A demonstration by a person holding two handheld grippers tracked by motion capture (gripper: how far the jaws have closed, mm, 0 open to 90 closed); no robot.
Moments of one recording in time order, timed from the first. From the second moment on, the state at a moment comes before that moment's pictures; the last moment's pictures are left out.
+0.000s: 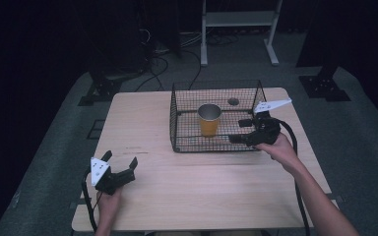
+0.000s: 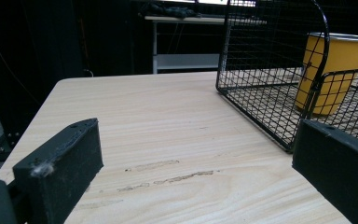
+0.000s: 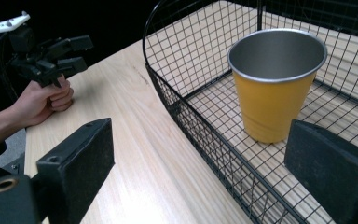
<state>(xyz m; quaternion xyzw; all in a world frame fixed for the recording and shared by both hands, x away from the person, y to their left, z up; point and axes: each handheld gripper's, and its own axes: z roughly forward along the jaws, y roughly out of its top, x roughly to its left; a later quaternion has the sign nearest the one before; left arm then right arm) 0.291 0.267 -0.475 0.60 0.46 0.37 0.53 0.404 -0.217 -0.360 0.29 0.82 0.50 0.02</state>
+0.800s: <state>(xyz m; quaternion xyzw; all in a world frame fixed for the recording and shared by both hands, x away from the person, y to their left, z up) 0.291 0.267 -0.475 0.60 0.46 0.37 0.53 0.380 -0.206 -0.379 0.28 0.82 0.50 -0.01</state>
